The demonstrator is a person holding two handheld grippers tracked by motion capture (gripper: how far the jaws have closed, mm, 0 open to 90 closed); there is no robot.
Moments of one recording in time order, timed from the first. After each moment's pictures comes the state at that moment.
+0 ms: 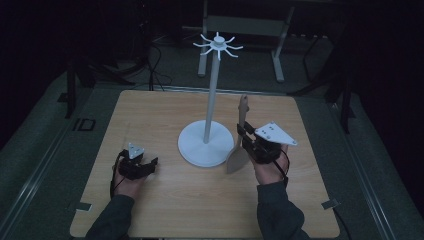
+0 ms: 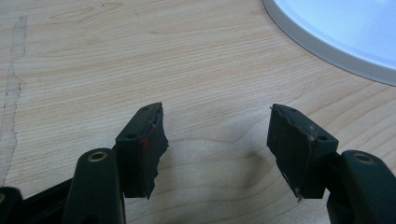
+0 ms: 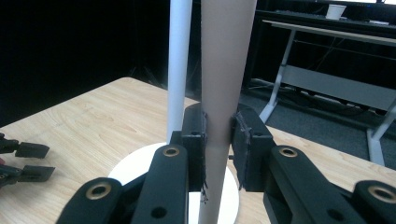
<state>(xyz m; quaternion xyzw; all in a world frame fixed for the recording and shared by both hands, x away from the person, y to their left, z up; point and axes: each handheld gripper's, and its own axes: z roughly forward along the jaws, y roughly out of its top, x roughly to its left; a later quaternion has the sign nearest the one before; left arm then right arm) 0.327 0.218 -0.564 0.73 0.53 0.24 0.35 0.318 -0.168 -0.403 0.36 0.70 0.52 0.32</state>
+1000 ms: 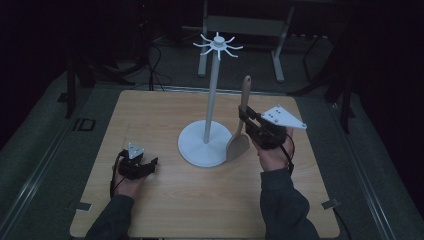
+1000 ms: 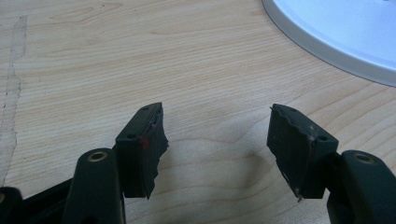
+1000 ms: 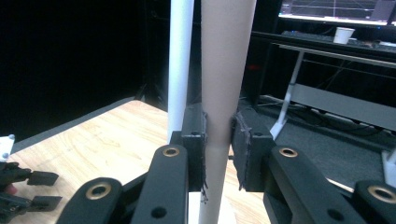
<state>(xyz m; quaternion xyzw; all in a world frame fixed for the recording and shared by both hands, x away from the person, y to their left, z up) 0.327 0.219 -0.564 0.73 0.53 0.24 0.35 0.335 -0.172 -0.363 0.34 0.70 0.55 0.31</state>
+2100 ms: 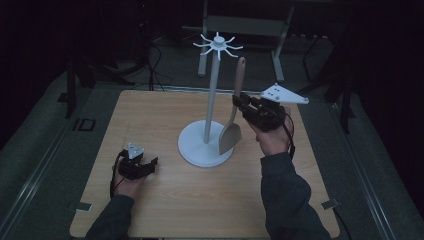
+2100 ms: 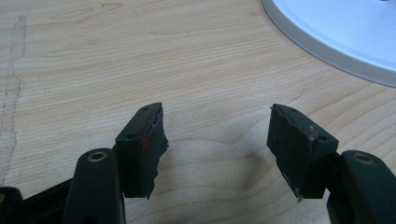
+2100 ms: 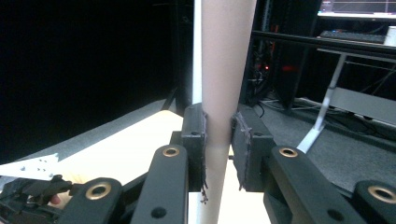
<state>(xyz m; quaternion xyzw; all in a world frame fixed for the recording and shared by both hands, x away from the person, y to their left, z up) 0.327 0.219 -0.564 0.73 0.53 0.24 0.35 0.361 -0.165 -0.325 0.31 0.72 0.57 0.25</state>
